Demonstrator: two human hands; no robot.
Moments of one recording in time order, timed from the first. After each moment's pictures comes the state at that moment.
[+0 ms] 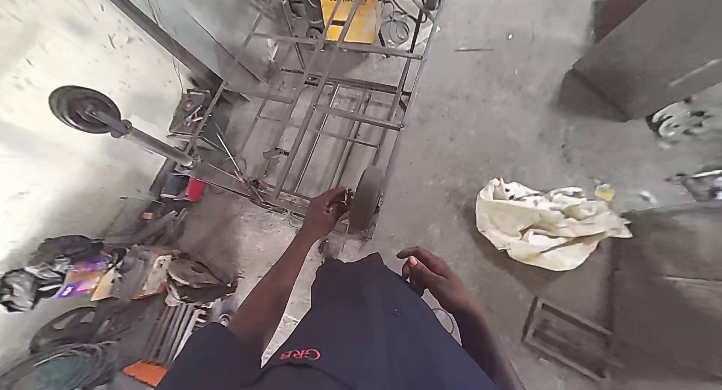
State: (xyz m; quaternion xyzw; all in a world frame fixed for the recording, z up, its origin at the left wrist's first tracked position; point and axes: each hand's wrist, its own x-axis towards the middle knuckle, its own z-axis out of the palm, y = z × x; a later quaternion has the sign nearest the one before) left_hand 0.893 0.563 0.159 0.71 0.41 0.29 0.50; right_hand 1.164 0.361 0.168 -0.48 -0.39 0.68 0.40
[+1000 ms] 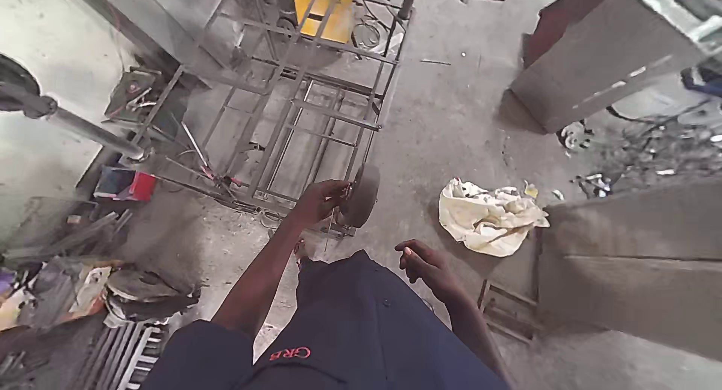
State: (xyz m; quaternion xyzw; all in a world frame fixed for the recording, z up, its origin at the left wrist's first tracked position) left_hand 0.891 0.599 0.153 0.78 0.29 0.25 0.50; right_hand 1.158 0.363 0.184 -0.59 -0.38 0.61 0.37
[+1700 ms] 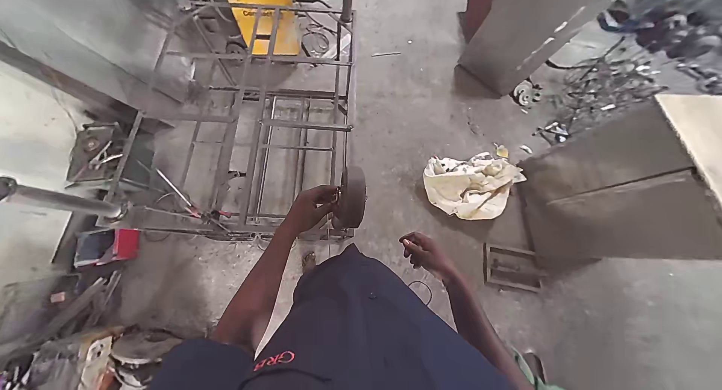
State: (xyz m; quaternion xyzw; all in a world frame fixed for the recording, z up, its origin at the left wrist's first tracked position) left_hand 0.887 0.623 0.158 0.78 0.24 0.18 0.54; right_hand 1.148 0.343 0.141 -0.71 -0.27 0.55 0.33
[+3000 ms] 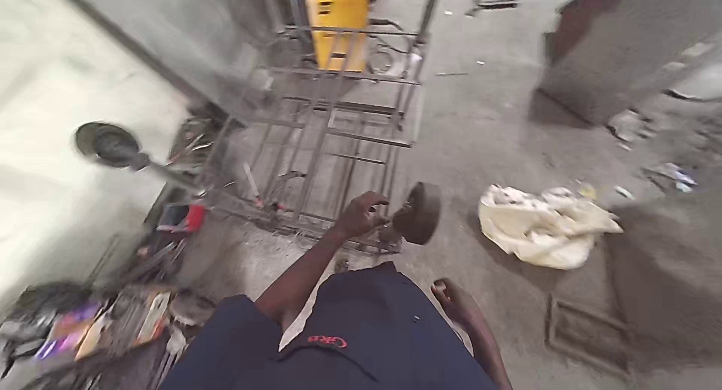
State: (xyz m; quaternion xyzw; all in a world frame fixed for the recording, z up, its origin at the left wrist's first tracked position) left_hand 0.852 0.639 0.159 0.82 0.27 0.20 0.47; right_hand 1.068 0.340 0.105 -0.80 -0.41 0.43 0.11
